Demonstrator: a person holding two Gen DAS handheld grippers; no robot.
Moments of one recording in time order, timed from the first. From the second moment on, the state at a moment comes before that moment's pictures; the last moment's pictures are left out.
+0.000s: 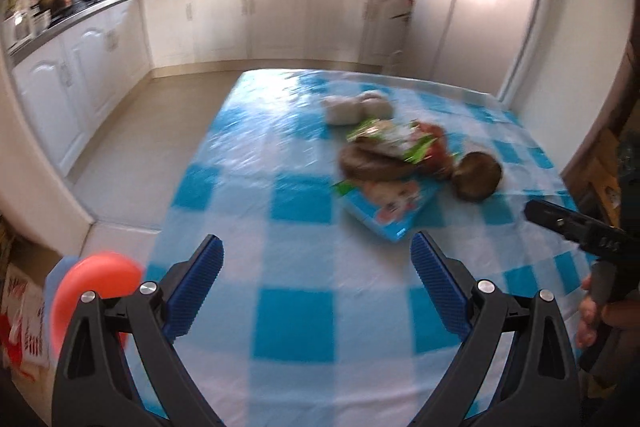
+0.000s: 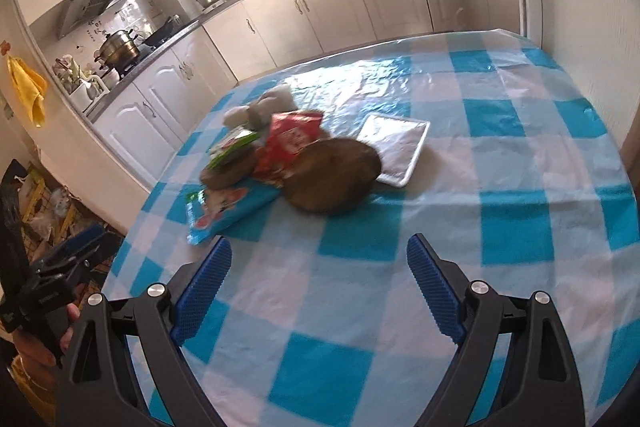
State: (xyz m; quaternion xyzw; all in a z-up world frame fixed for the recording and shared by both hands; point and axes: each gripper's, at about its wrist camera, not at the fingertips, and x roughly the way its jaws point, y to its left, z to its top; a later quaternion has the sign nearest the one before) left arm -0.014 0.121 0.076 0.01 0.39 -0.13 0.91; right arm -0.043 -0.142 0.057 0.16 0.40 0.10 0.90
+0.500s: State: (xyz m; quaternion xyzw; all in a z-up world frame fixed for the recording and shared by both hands) left arm 0.078 0.060 0.069 -0.06 0.40 -0.13 0.91; right arm 0.021 -0.180 0.058 0.18 0.41 0.09 0.89
